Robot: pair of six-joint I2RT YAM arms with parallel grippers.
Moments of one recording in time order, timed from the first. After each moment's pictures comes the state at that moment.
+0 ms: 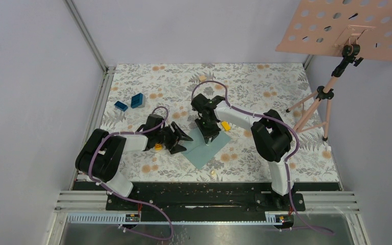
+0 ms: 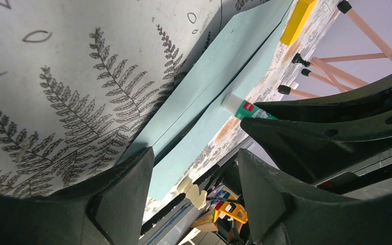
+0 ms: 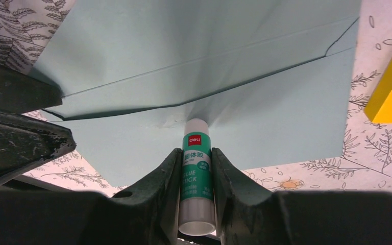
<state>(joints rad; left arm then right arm) -0.36 1.59 0.56 0.18 0.61 -1.16 0.76 2.05 1.57 -0.92 -0.06 0.31</state>
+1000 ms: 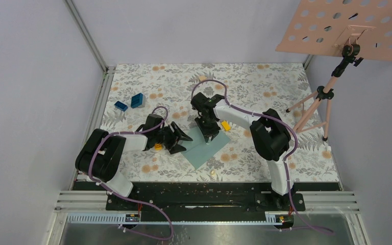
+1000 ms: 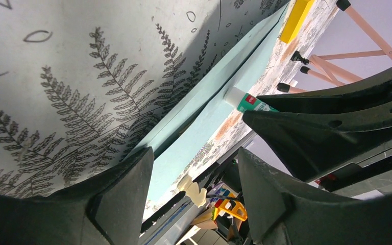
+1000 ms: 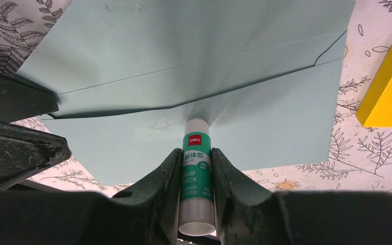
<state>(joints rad) -0.35 1.59 0.56 0.18 0.62 -1.15 0.75 2.08 1.61 -0.94 -0.04 0.30</state>
